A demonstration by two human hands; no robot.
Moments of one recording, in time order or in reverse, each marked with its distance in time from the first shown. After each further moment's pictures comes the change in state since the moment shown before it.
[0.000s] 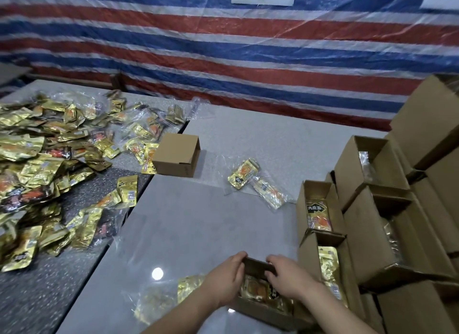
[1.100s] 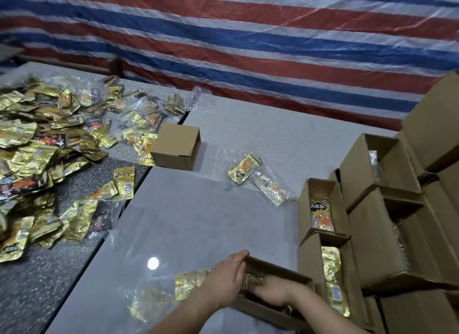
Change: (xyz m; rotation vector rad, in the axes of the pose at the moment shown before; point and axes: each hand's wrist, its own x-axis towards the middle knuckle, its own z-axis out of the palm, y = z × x) left_hand 0.001 -0.006 0.004 -0.079 0.068 0.041; right_hand 0.017 -0.016 0.032 0.289 -0.435 0.116
